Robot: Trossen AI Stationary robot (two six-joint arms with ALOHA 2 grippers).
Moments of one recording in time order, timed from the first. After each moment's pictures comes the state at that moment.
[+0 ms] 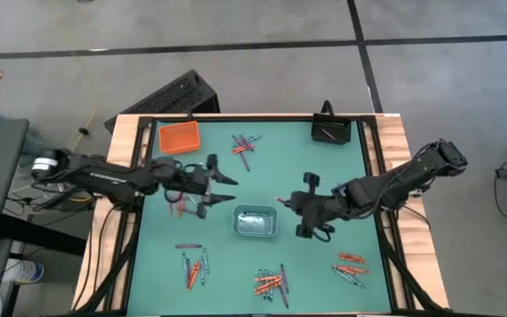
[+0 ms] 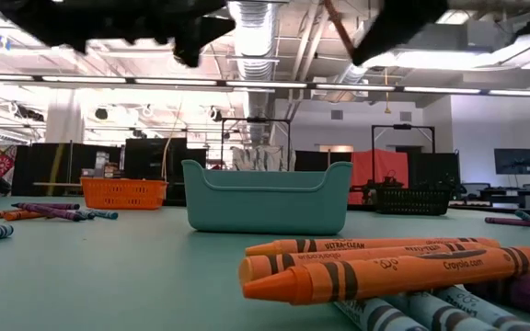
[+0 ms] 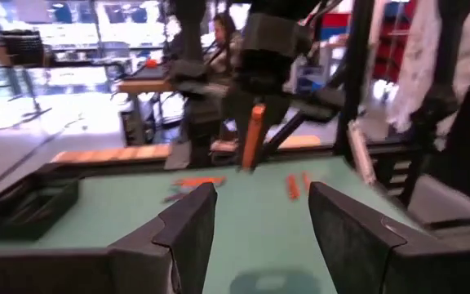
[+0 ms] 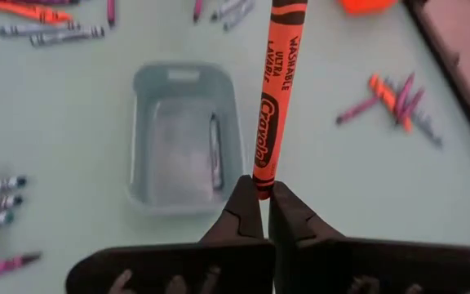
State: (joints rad) left arm 0.02 1.21 0.53 0.77 0.16 0.00; right arm 0.37 1.40 1.12 -0.59 0.50 0.29
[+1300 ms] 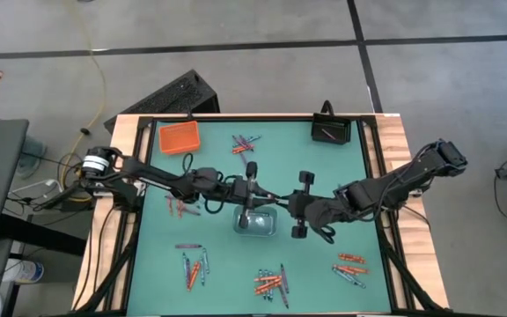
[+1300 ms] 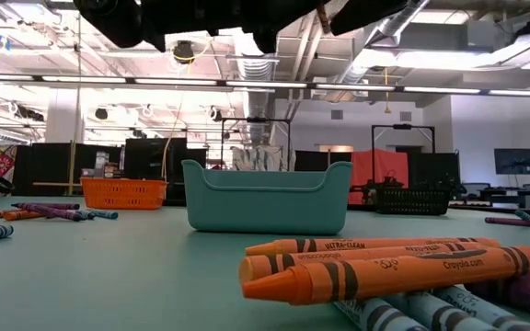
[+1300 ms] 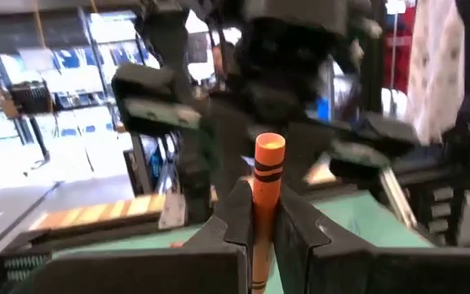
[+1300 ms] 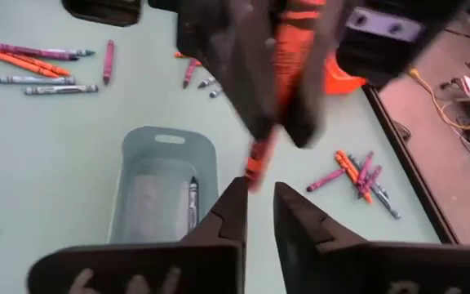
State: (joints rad) left arm -0.08 1.67 0.88 0.94 0.08 0.12; right arm 0.39 1.39 1.12 -0.43 0.66 0.11
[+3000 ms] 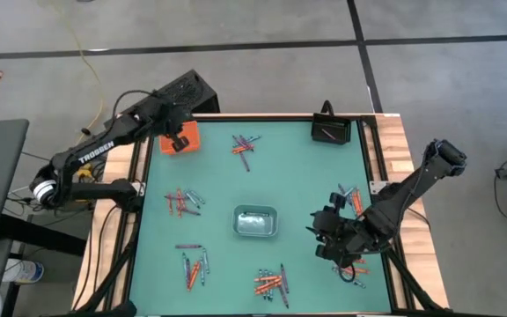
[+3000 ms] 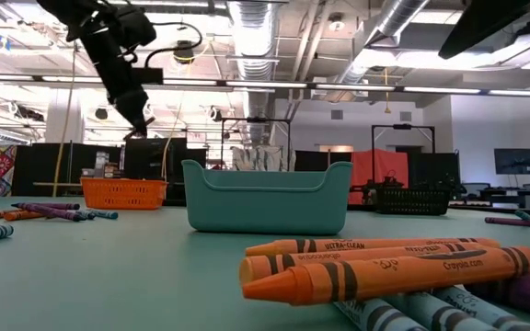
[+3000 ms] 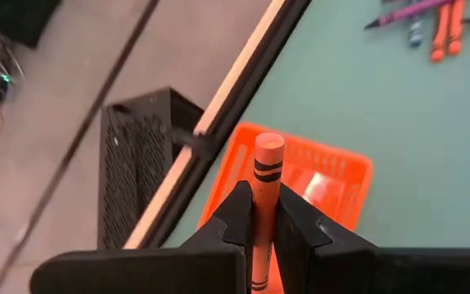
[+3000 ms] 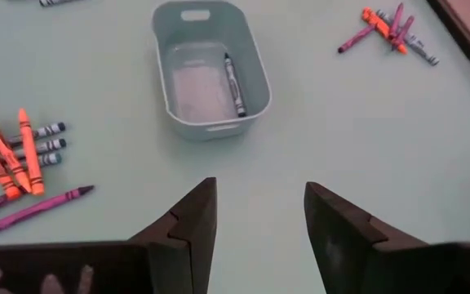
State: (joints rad) left arm 0.88 1.11 0.88 -0.55 -0.15 0.44; right arm 0.70 1.40 1.12 -0.90 0.71 0.81
